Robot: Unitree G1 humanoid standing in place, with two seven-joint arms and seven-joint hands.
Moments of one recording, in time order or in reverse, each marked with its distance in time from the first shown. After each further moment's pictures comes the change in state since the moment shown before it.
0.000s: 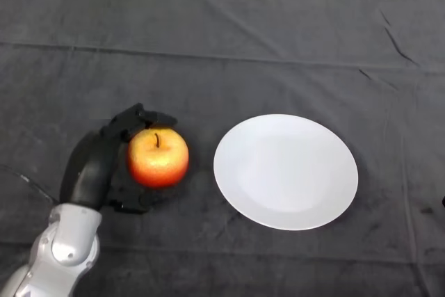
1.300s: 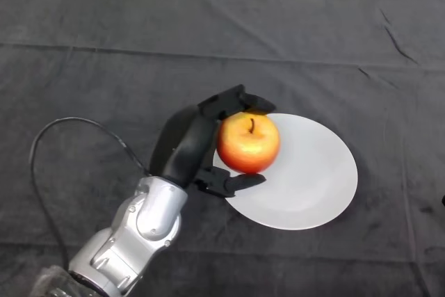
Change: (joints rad) left arm -0.143 -0.082 -0.312 0.002 0.007 0.011 0.064; right arm -0.001 -0.002 0.002 -0.006 0.000 0.000 0.001
